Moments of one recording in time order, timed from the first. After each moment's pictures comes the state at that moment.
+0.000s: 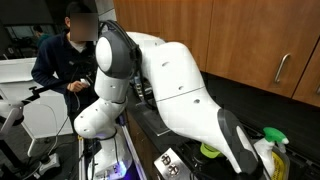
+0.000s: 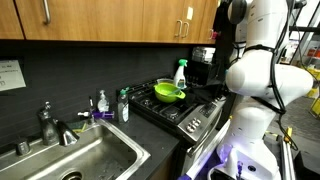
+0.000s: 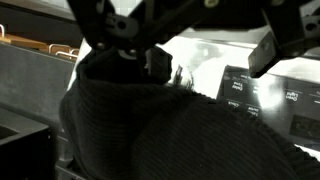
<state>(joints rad) -0.82 0.48 -0.45 -2.16 1.48 2.48 0.30</state>
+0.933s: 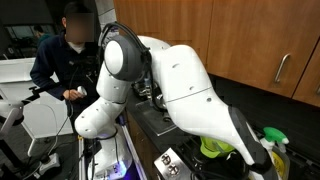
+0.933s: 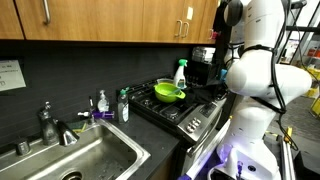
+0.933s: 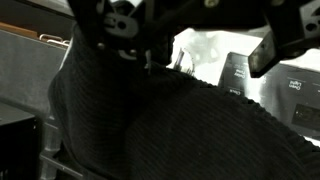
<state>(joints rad) -0.78 0.52 -0.45 -2.10 1.39 2.49 0.40</state>
